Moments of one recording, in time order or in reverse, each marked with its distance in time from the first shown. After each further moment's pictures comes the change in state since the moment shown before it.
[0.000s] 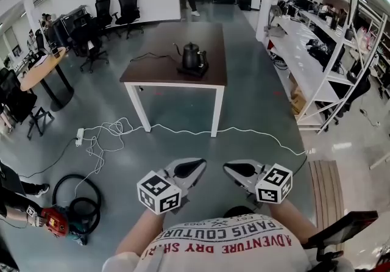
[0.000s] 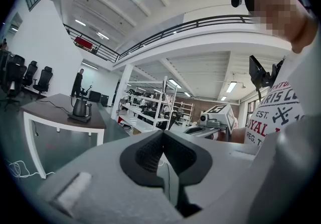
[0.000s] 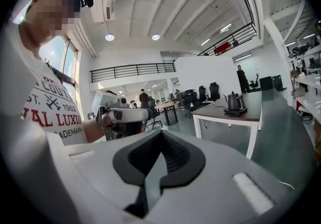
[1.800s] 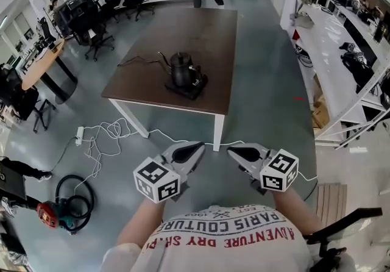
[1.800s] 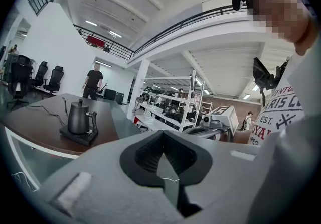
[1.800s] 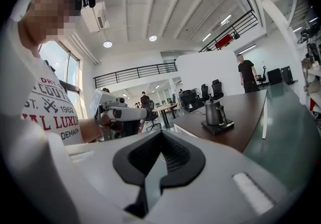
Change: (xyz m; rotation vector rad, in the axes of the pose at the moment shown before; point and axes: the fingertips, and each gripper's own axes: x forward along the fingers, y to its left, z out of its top) left arm 0.247 0.242 0.076 -0.044 0.030 0.175; right arm 0.074 -0.343 0.086 0.029 -0.002 0.115
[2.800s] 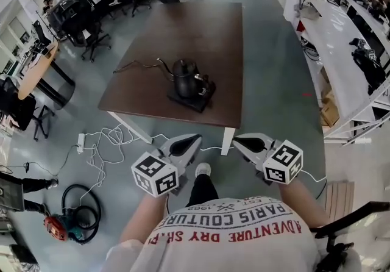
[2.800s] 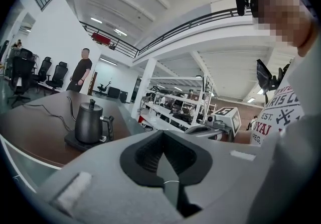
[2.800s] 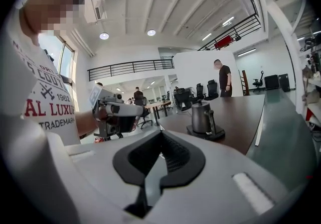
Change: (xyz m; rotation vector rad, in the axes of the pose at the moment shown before) left arm 0.036 0.126 0.014 -0.042 0.002 0.024; right arm 0.077 -0.098 0.017 -0.052 0.047 -0.064
